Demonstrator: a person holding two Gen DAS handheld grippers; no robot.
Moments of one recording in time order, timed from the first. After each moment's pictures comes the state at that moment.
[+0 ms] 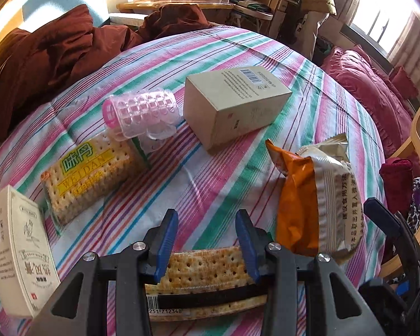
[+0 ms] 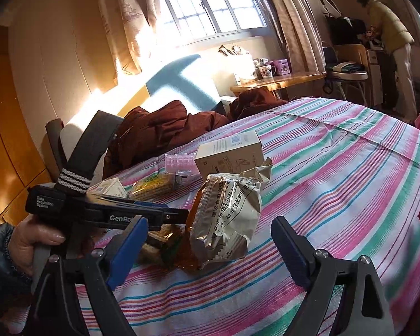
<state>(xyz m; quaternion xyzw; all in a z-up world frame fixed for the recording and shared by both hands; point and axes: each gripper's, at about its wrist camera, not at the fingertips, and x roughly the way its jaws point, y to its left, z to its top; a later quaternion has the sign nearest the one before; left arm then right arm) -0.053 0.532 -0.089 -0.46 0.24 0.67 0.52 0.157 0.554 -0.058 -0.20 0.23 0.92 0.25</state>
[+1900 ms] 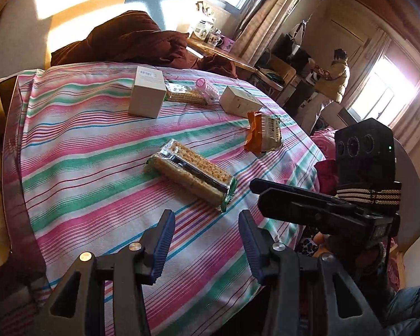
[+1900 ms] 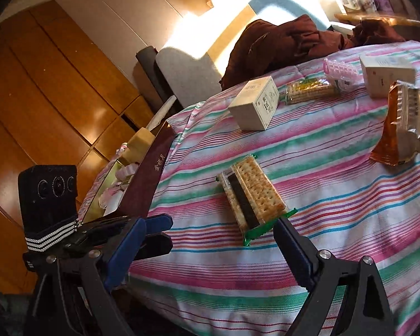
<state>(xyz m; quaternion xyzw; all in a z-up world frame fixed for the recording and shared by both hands) 0.010 0.252 -0.053 -0.45 0.02 0.74 0.51 0.119 0.428 -0.054 -0.32 0.28 0.90 -0.05</state>
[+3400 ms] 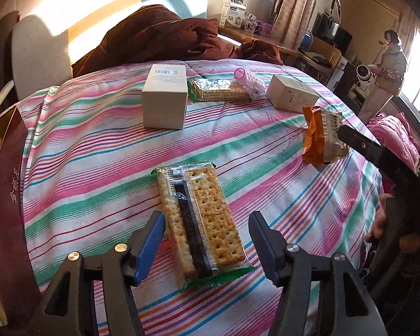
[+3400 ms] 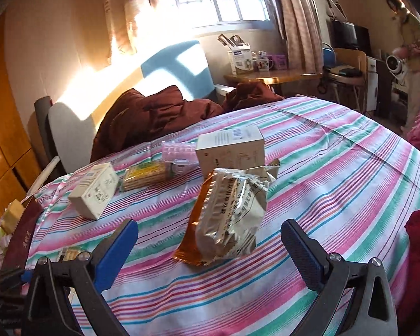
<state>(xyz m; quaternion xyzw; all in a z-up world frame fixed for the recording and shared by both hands) -0.012 0.334 -0.076 -0.44 0.13 0.80 0.39 0.135 0.550 -0.047 -0.26 0.20 0.90 0.28</state>
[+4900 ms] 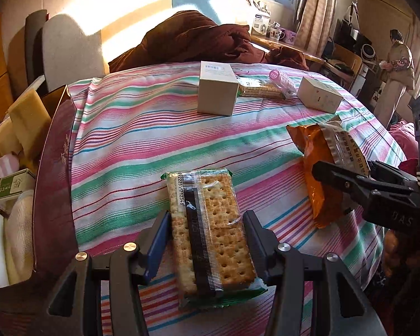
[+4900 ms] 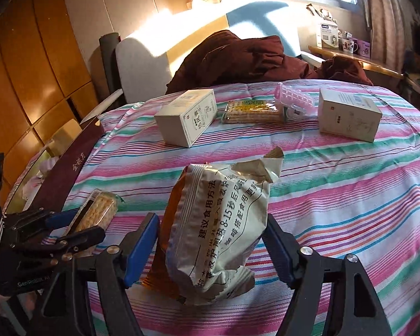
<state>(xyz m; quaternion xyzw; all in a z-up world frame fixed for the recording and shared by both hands) -0.004 0.279 -0.079 -0.43 0.12 0.83 0.33 0.091 0.453 -0.072 -0.35 0.14 0.92 0.10</state>
